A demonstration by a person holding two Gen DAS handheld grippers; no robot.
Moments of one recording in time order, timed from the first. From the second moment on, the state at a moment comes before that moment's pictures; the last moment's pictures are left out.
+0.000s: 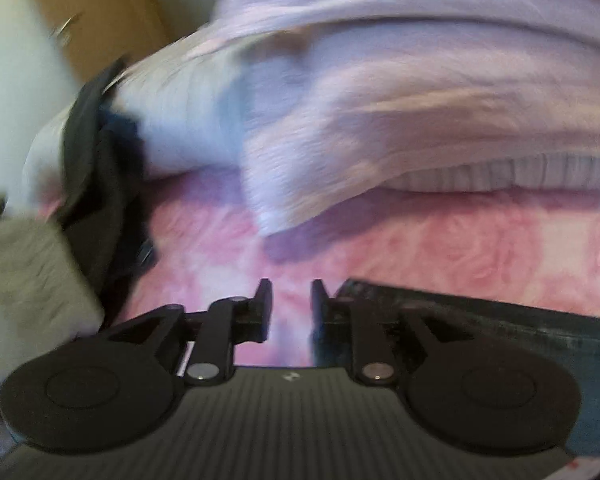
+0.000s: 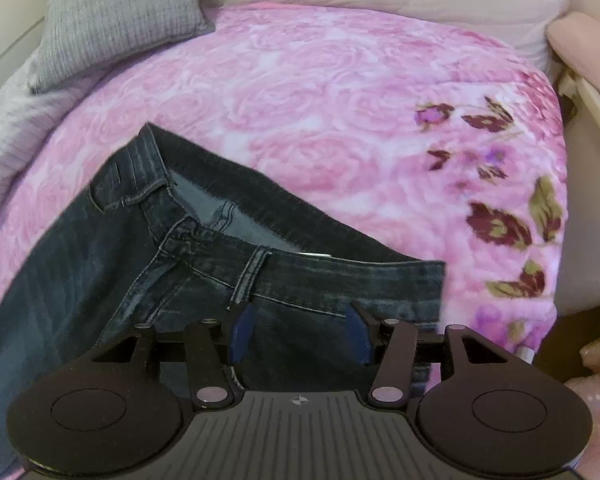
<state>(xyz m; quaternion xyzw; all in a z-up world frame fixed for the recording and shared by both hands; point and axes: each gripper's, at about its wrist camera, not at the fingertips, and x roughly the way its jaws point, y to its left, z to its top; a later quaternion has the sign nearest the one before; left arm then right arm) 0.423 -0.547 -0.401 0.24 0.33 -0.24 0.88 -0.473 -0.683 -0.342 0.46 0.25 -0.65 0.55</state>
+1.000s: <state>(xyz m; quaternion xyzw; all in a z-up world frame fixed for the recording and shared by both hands) 0.242 -0.213 -0.405 0.16 0.48 -0.27 0.82 -0.574 -0.641 -0.393 0.54 0.17 -0.60 0.57</state>
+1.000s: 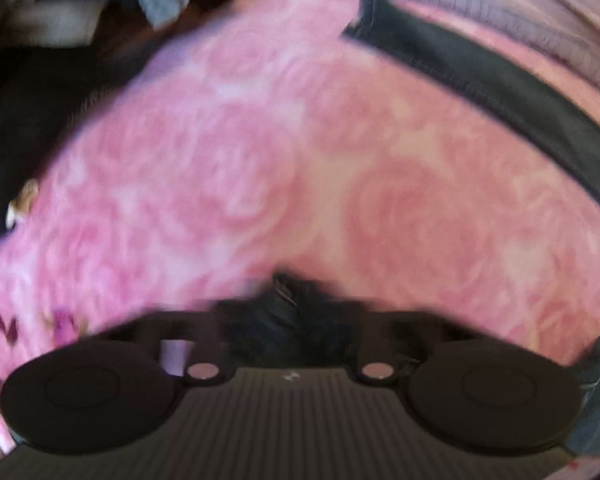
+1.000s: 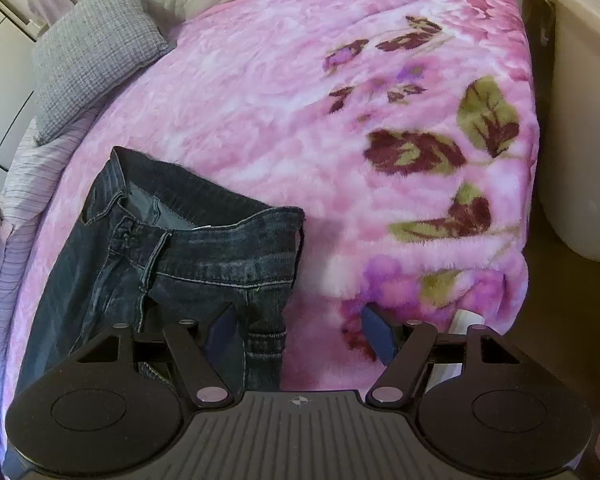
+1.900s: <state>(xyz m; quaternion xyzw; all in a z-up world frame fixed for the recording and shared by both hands) 0.182 -0.127 -0.384 -0.15 0.49 -0.07 0.86 -0.558 -0.634 -0.393 0.56 0.17 -0.59 0.56</state>
